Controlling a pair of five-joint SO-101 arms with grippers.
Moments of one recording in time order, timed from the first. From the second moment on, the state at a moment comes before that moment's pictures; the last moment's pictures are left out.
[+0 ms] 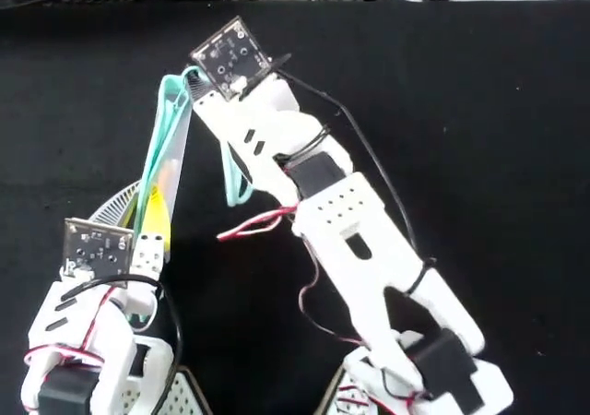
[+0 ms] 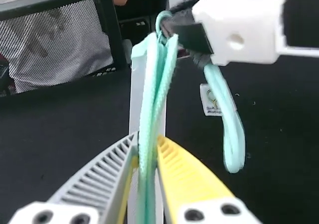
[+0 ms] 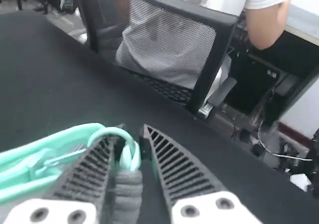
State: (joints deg) left arm 2.1 -103.5 61.4 65.6 -8.2; right arm -28.7 -13.4 22.8 14.8 12.9
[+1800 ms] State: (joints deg) left arm 2.2 -103.3 61.4 65.7 -8.2; right arm -19.6 -2.8 16.2 17.5 17.0
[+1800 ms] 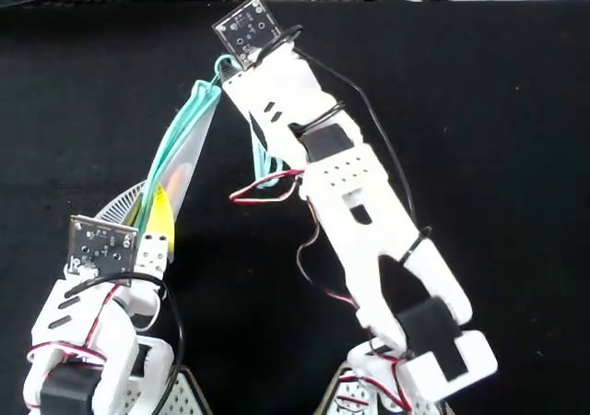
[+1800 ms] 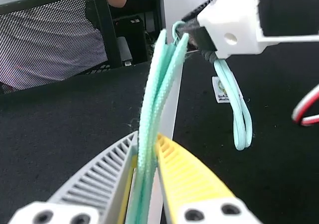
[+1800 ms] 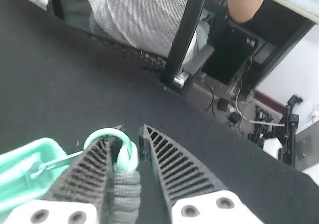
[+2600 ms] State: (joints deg) left arm 2.3 -103.2 61.5 65.7 -8.2; right arm -18.0 3.6 11.7 17.6 17.0
